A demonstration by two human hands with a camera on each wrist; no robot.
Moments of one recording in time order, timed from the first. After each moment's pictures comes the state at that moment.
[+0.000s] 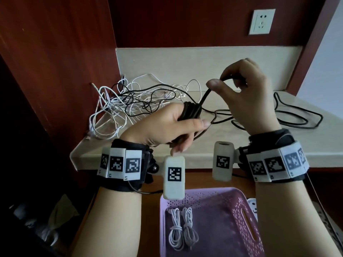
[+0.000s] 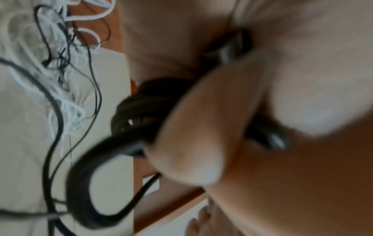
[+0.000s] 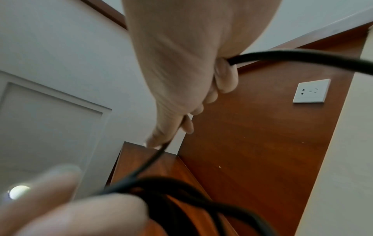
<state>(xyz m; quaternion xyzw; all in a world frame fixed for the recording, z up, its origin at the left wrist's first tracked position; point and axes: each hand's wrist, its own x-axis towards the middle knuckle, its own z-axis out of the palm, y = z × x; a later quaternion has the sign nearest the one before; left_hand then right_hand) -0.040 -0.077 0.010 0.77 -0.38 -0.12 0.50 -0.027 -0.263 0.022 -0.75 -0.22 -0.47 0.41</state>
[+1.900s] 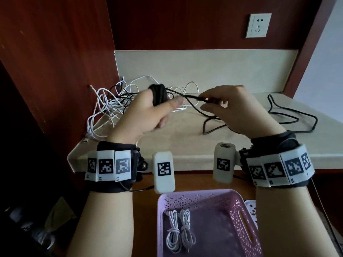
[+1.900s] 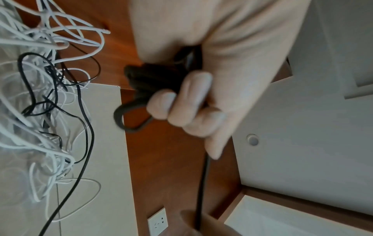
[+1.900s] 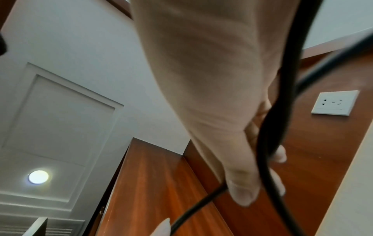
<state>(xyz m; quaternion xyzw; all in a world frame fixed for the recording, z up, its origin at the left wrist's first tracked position) -0.021 -0.062 0.012 0.80 -0.24 0.16 0.52 -0.031 -0.268 0.024 -0.89 -0.24 -0.28 0.28</state>
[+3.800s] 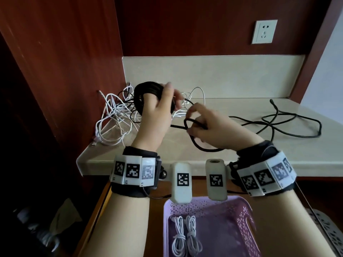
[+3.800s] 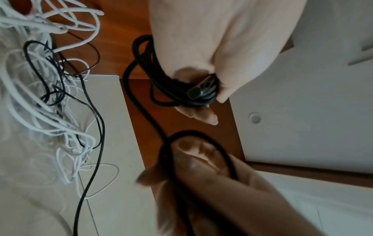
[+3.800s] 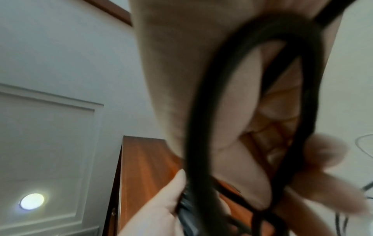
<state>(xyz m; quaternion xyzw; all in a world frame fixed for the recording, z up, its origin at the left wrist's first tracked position) -0.016 -0.084 0.008 0.65 -0.21 0.28 0.68 -0.022 -0.234 0.005 -0.91 -0.26 -0.09 0.32</state>
